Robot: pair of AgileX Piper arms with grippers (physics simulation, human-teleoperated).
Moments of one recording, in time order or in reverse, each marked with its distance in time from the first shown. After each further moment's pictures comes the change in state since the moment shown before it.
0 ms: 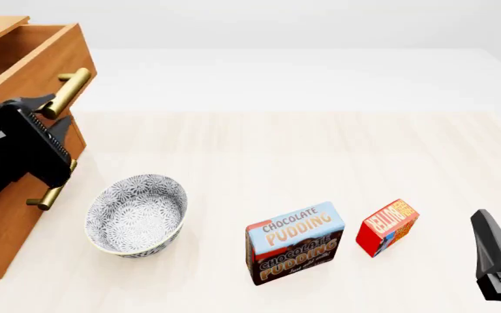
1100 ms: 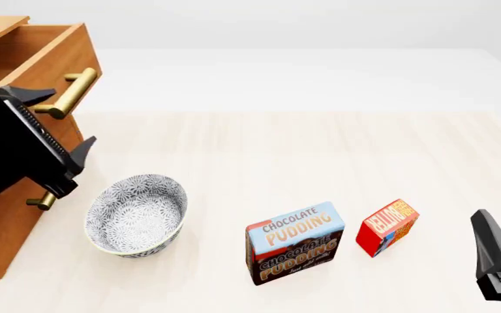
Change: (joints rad) left arm -0.122 -0.126 -0.044 0.261 -0.080; right arm 0.000 0.000 0.000 0.000 0.000
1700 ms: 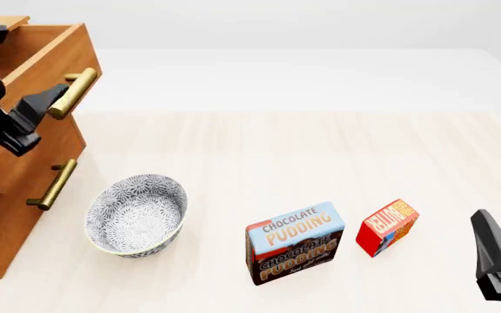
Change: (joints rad) left arm -0.044 -0.121 -0.280 0.354 -0.184; right arm 0.000 0.000 0.000 0.000 0.000
